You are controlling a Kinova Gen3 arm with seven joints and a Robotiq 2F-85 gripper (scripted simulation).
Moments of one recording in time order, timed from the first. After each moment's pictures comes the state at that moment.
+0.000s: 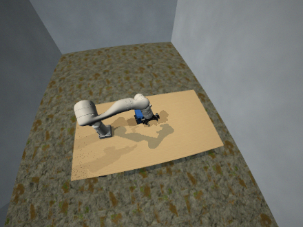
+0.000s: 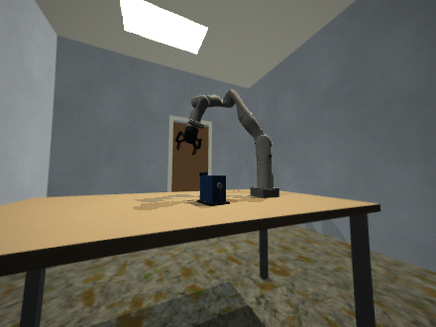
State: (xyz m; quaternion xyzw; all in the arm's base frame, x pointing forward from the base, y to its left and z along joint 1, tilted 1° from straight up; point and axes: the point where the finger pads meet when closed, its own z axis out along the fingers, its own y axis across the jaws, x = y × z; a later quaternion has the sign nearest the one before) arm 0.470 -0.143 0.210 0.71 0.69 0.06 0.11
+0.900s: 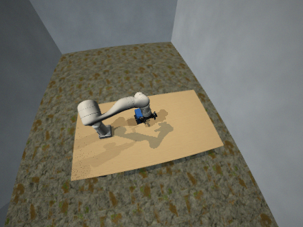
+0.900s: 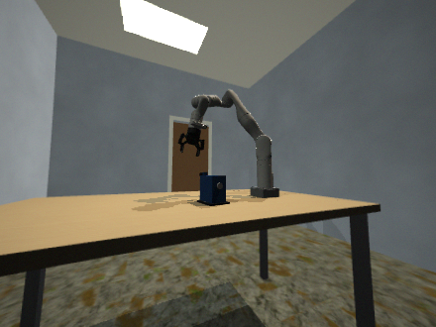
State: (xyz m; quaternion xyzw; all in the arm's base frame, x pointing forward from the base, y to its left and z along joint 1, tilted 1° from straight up) arm 0.458 -0.116 0.197 0.71 0.70 0.05 0.08
